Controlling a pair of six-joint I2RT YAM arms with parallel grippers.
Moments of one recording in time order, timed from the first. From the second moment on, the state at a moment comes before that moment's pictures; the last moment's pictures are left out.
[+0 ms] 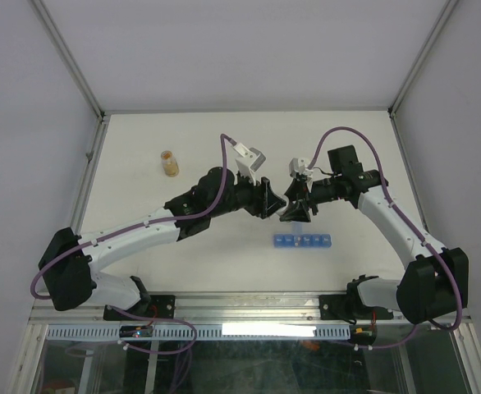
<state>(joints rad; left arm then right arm) -0.96 1.36 0.99 0.15 0.11 -0.45 0.30 1.27 0.99 -0.73 -1.13 -0.85</state>
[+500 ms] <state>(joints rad) -0.96 1.36 1.00 0.12 0.14 -0.45 0.30 1.27 0.99 -0.72 -1.14 -0.84</state>
